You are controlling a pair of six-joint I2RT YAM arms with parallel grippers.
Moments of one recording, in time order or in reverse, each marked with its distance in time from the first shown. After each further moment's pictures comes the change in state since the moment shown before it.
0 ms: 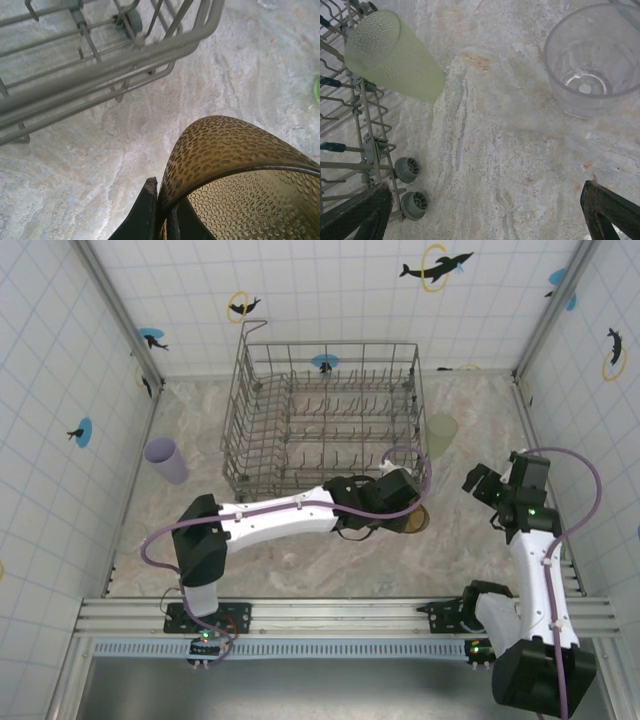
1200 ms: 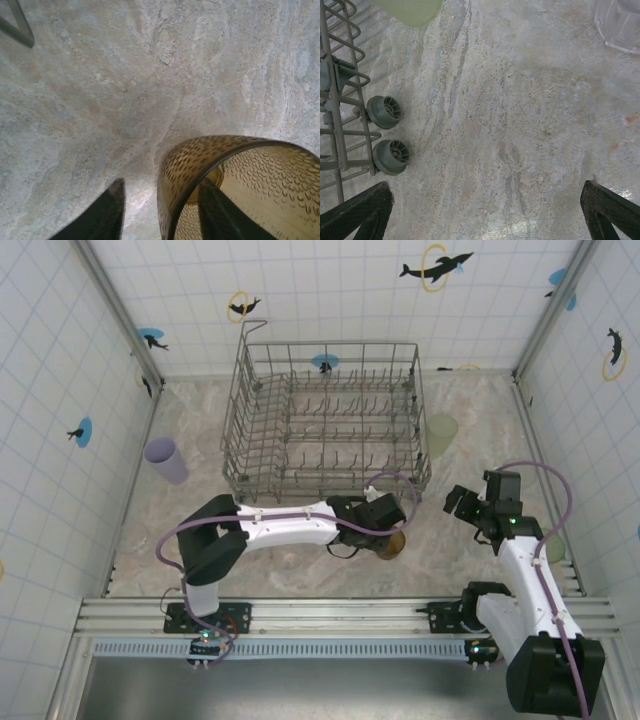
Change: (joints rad) left arm 0.000 0.028 -0.254 0.083 0.029 -0.085; right arm 0.138 -0.010 -0.182 0.053 0.020 0.014
